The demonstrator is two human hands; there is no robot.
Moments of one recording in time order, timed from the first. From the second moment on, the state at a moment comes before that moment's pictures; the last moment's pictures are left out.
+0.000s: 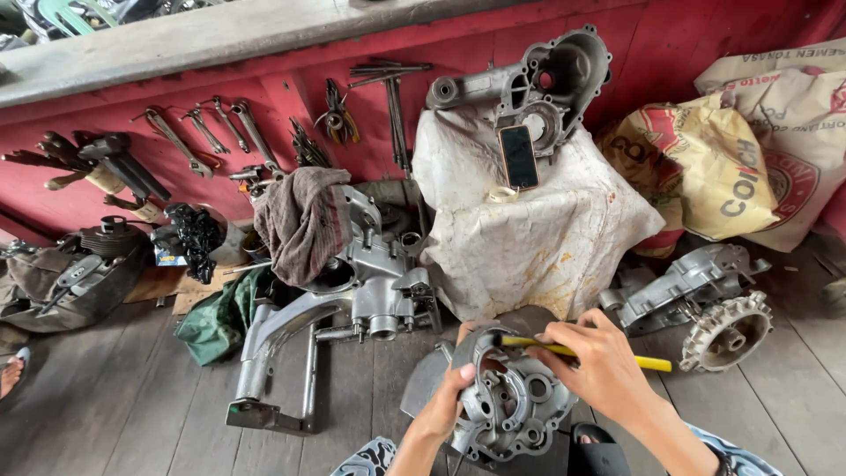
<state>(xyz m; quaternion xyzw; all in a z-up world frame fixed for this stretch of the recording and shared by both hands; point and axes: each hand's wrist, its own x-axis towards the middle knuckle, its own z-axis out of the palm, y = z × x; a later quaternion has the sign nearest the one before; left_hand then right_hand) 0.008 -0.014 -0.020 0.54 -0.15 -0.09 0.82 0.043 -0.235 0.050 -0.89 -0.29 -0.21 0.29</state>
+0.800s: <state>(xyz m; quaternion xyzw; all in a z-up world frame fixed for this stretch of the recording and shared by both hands) 0.001 -0.016 -0.075 0.48 -0.04 -0.22 0.85 0.017 -0.230 0.055 -0.79 -0.41 -0.24 0.38</state>
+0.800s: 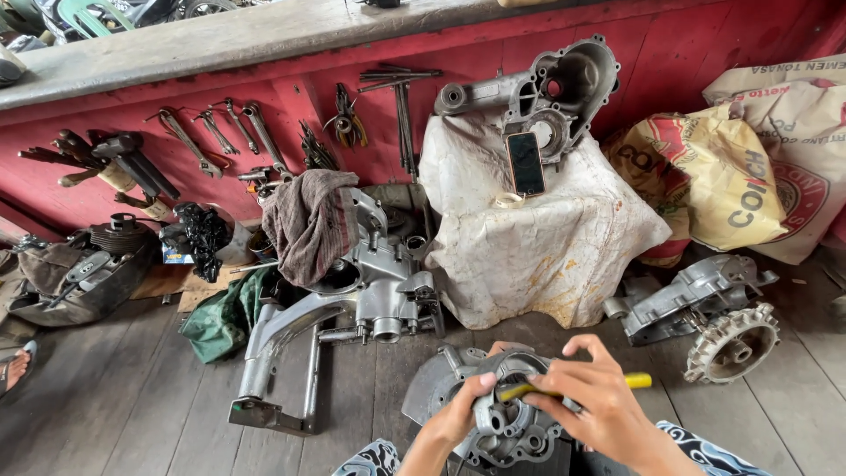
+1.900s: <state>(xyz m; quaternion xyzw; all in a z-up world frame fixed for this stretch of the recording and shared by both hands) 0.003 -0.015 0.004 0.57 -0.21 -0.09 0.78 0.025 -0.209 0.076 -0.83 -0.35 -0.29 0.33</state>
